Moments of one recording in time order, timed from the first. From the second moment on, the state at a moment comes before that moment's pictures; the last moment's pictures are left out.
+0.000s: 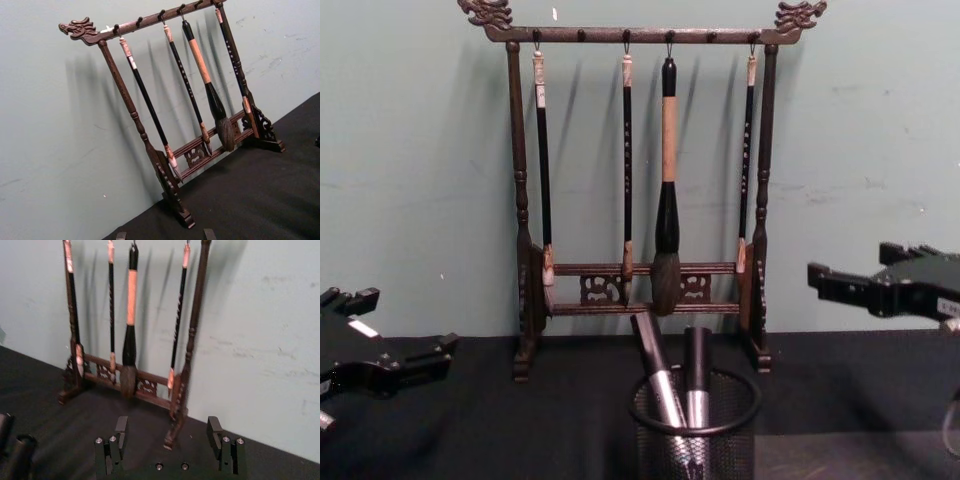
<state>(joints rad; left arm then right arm) -0.20 0.60 0.45 -1.41 -0.25 -0.12 0.03 0.31 0.33 -0.29 -1.35 0.27 0.01 0.28</state>
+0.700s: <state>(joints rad) -0.20 0.60 0.45 -1.41 -0.25 -0.12 0.03 0.30 0.30 -0.28 -1.28 0.21 0.03 0.27</state>
